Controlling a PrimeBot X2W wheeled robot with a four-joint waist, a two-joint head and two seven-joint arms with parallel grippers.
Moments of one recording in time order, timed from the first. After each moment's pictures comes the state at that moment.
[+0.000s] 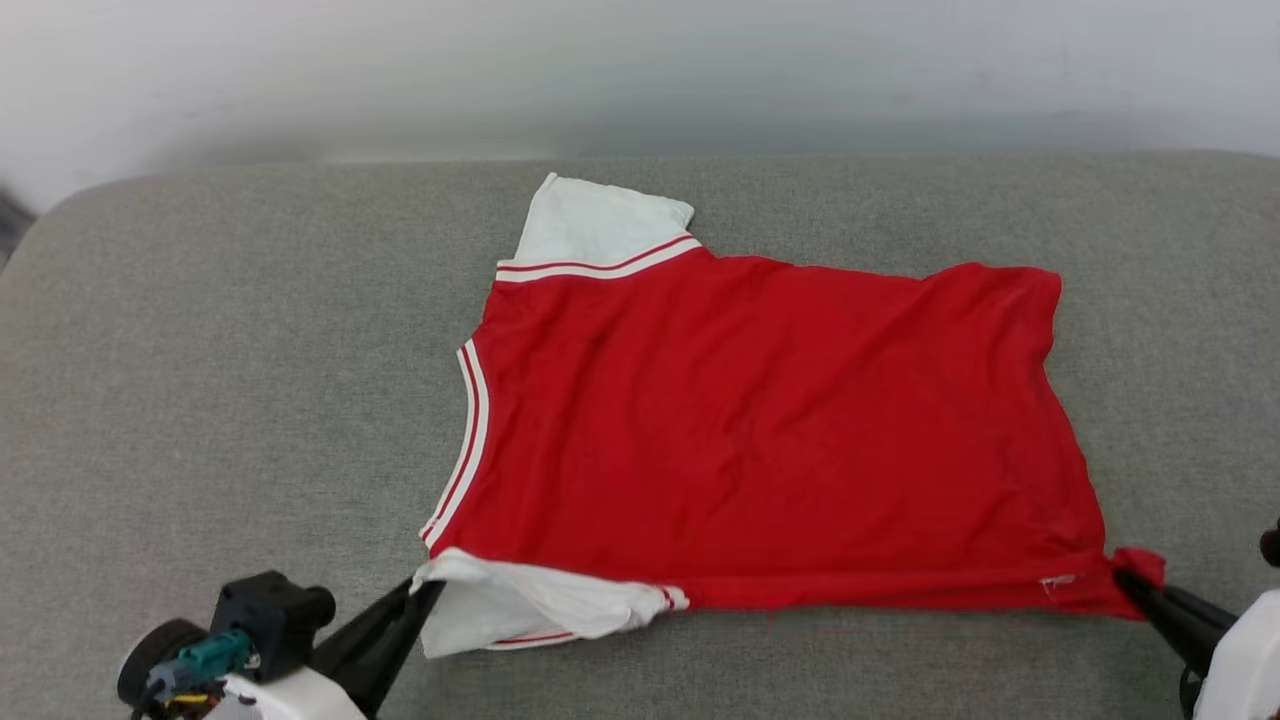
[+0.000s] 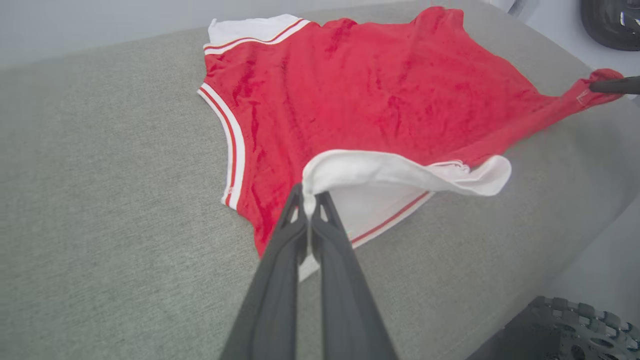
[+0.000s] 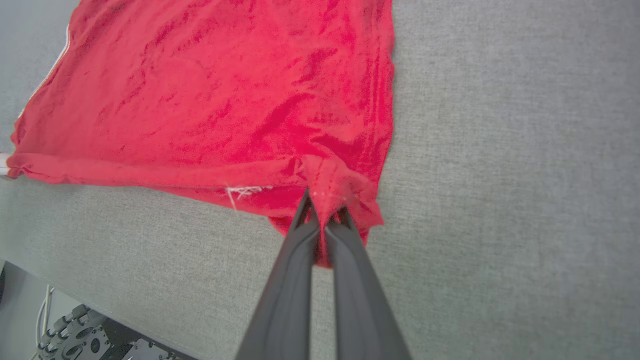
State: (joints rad) left arm 0.06 0.78 -0.52 -0.35 -0.71 0.12 0.09; right arm 0.11 -0.55 0.05 -0.07 0.77 0.13 0.48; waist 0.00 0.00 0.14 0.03
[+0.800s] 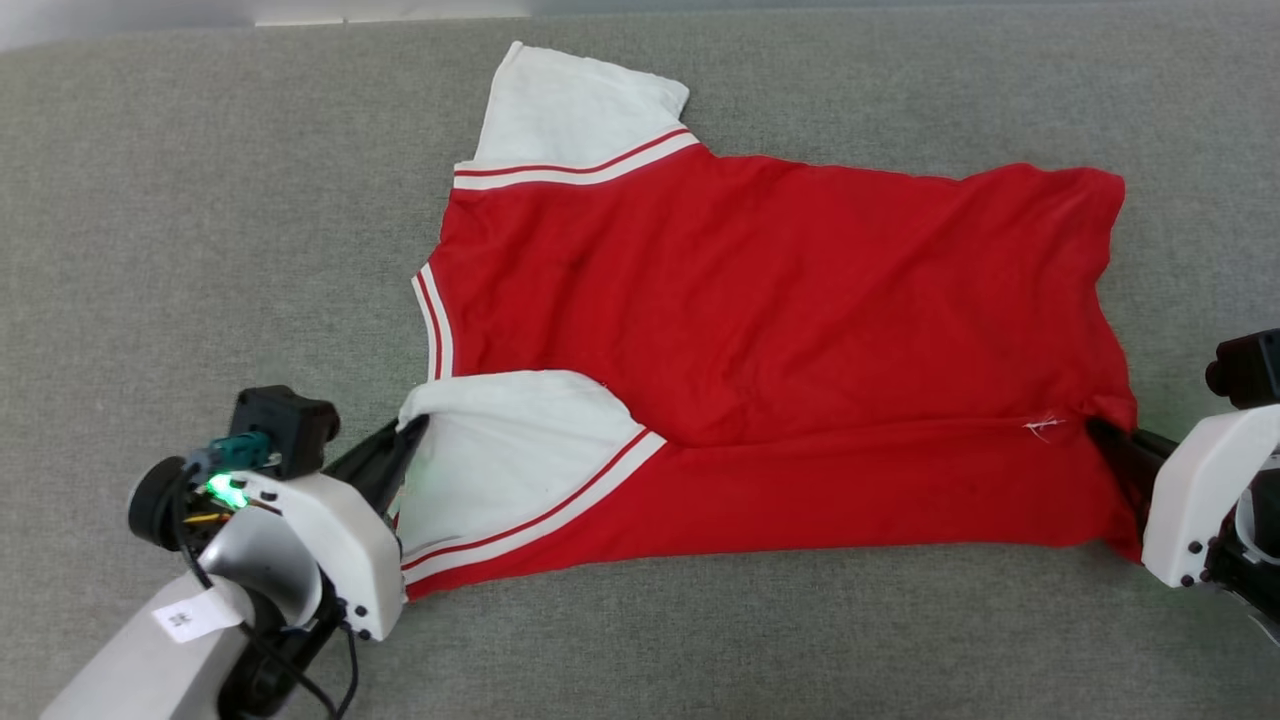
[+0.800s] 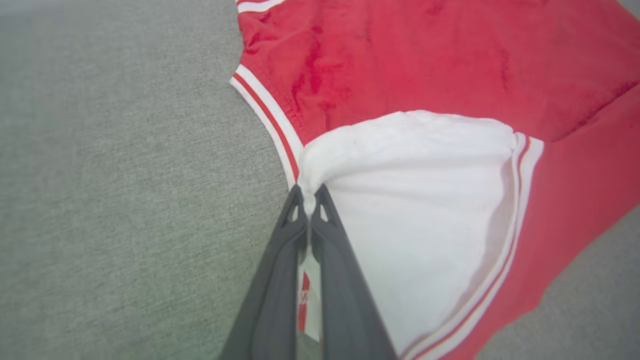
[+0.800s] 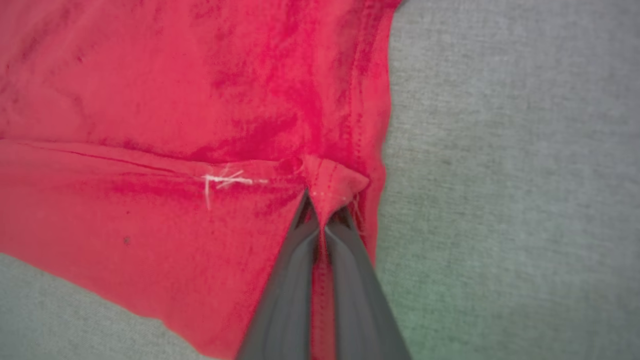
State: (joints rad) left arm -0.33 0.65 -0.53 0.01 -0.69 0.03 0.15; right arm -0.29 -0.51 0.15 0.14 0.64 0.13 0.56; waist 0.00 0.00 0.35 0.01
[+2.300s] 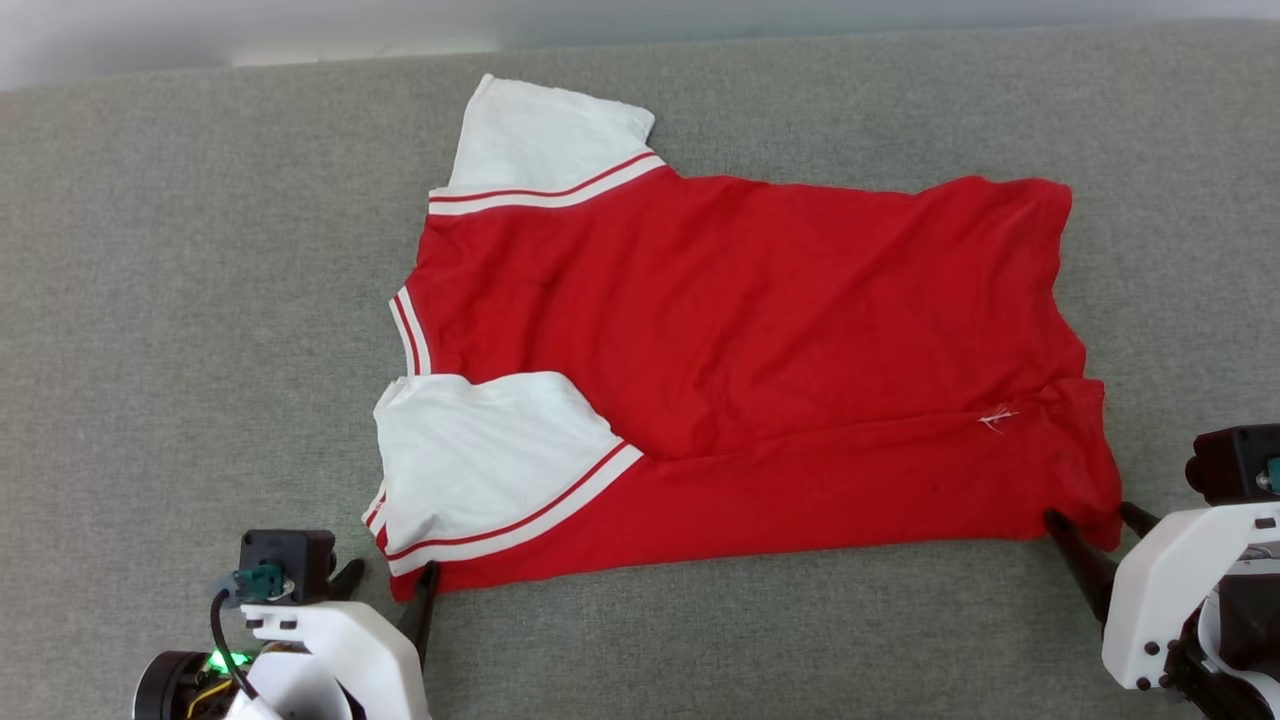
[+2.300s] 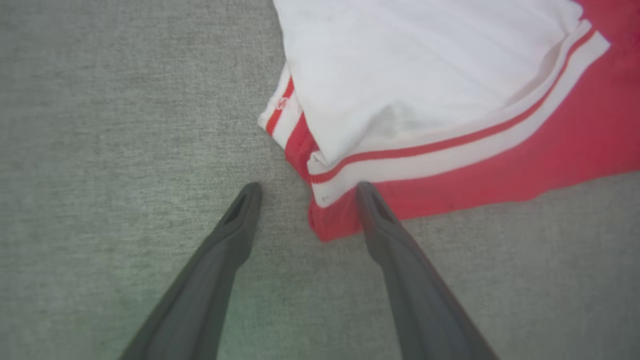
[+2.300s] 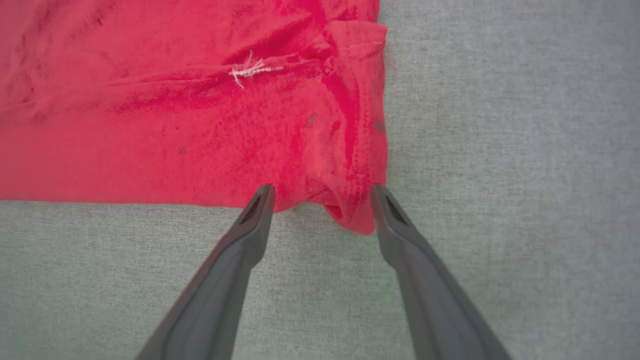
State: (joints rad) left arm -0.06 0.61 -0.53 -0.15 -0.70 0.44 0.32; right arm -0.04 -0.16 -0.12 -0.23 0.30 0.13 0.83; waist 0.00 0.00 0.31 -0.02
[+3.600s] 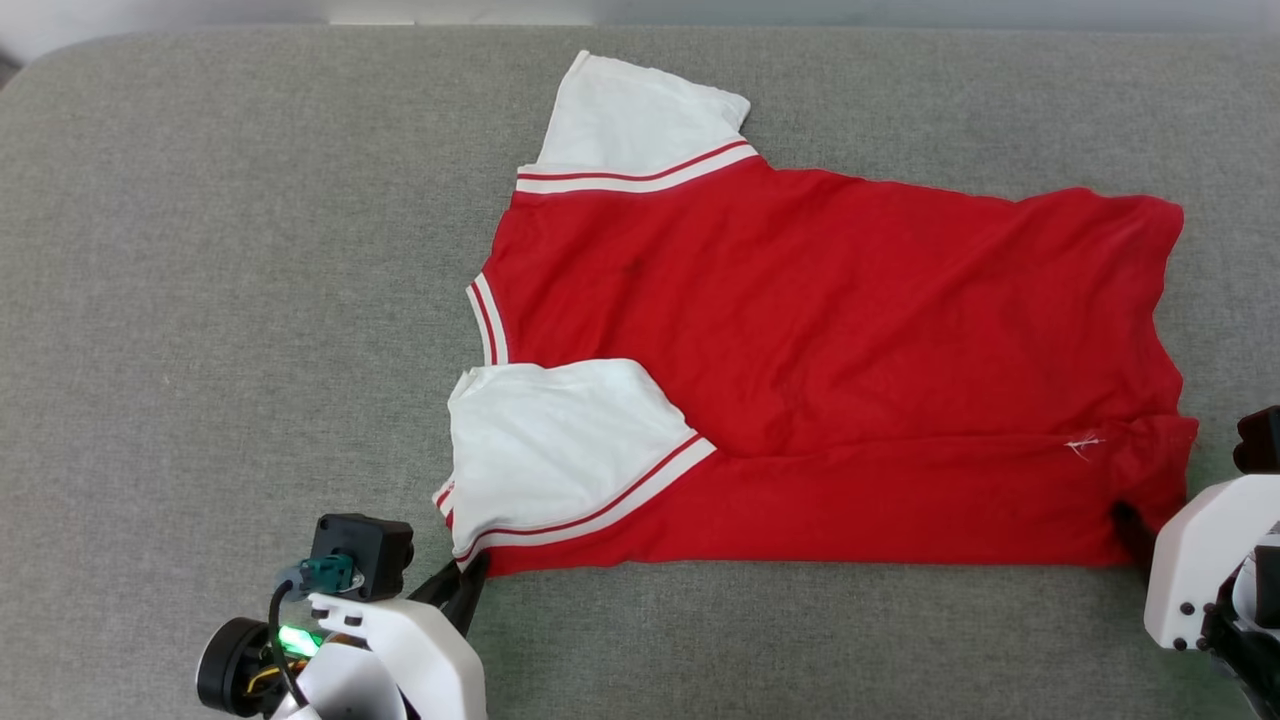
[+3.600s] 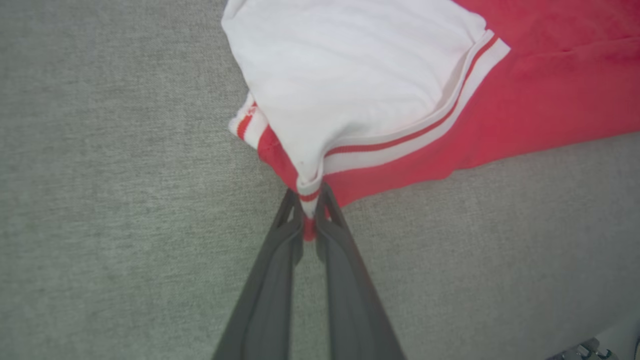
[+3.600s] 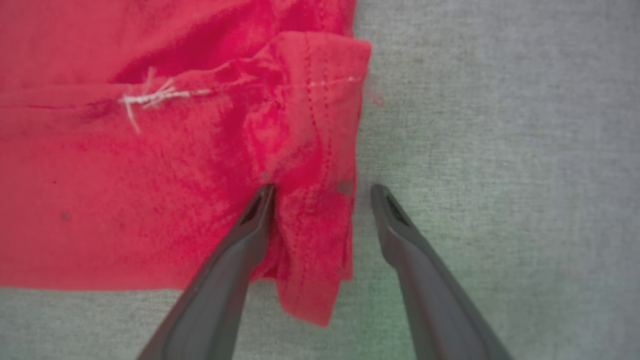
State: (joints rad) left arm -0.11 0.61 -0.60 -0.28 -0.68 0.36 0.34; right arm -0.12 -0.21 -0.16 0.04 0.18 0.13 0.79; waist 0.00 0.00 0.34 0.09
